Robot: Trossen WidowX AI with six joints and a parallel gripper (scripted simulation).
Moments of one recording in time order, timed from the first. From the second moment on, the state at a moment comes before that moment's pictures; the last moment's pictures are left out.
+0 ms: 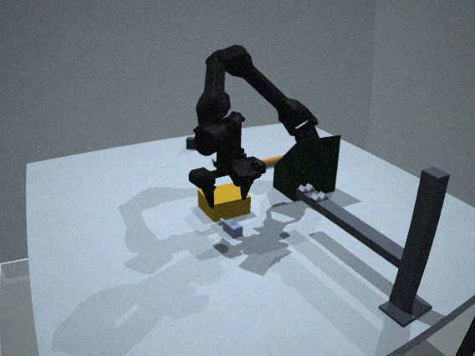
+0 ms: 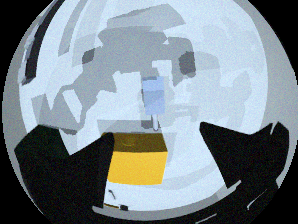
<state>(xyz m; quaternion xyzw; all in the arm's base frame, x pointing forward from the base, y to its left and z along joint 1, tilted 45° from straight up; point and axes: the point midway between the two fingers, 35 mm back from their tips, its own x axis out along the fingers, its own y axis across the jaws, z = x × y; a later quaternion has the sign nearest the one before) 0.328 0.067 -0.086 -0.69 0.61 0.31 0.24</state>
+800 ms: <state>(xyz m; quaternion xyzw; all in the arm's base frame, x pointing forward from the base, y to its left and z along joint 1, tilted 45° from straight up) 0.299 -0.062 0.025 -0.68 0.63 0.27 0.27</state>
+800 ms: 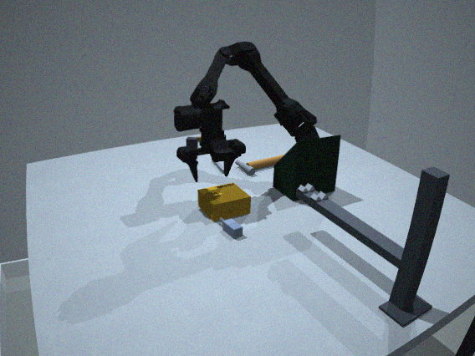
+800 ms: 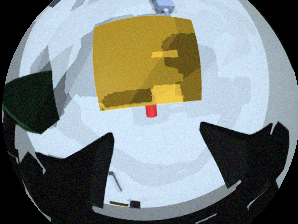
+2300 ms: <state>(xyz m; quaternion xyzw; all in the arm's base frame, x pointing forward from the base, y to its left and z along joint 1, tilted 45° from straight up) 0.299 -0.093 -0.005 -0.68 0.63 0.27 0.27</state>
